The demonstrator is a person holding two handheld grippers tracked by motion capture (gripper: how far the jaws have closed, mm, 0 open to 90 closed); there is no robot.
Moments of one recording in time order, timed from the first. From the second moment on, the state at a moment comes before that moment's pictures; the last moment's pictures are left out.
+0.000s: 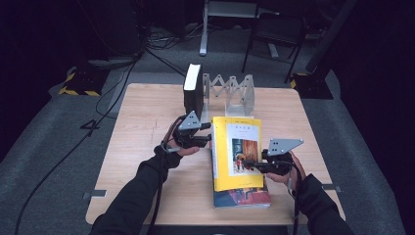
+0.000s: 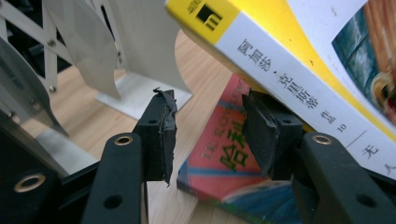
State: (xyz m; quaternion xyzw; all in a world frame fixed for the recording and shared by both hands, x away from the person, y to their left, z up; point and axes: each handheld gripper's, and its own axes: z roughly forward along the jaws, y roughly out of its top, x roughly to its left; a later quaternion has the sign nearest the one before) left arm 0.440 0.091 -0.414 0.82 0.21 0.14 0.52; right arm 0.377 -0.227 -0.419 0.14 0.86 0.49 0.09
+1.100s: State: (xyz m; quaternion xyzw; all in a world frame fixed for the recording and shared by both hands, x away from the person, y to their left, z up) left arm 0.353 0.087 -0.423 0.86 0.17 0.07 0.48; right arm 0.343 -0.229 -0.426 0.15 0.81 0.52 0.22
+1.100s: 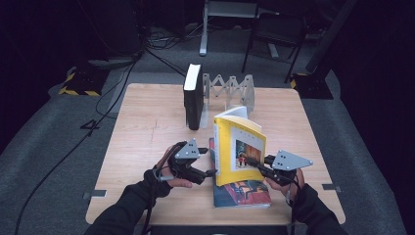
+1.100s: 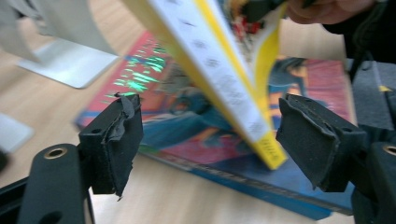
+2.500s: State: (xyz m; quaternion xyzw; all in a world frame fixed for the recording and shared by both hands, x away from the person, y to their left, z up) left arm 0.366 0.066 -0.401 0.82 0.11 0.15 0.55; right arm 0.341 -0.251 -0.404 0.18 0.76 0.54 0.31
